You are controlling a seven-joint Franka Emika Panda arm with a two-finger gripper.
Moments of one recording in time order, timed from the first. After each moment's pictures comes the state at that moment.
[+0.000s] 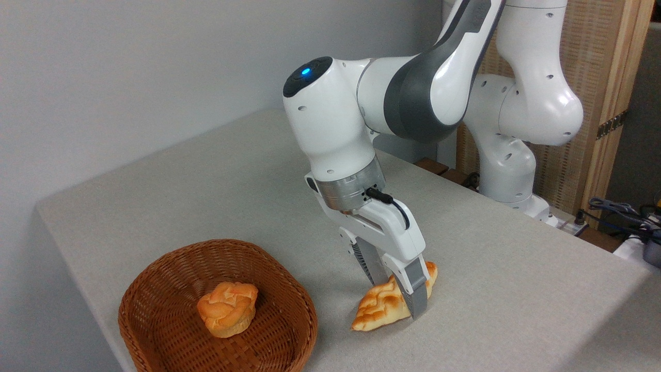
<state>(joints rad) 0.06 -0.14 0.05 -2.30 0.25 2.02 0.86</state>
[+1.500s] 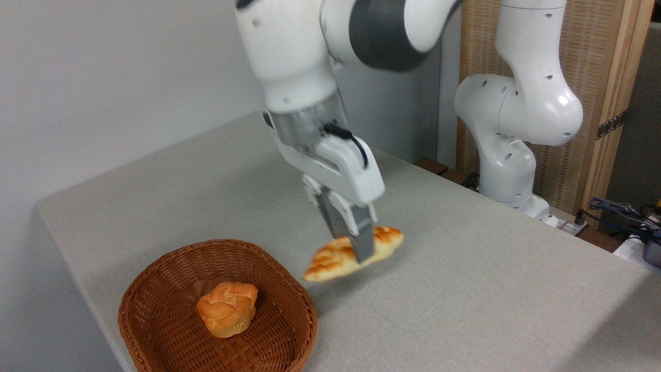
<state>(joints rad) 0.05 -0.10 0.02 -1.95 0.09 1.76 0.92</state>
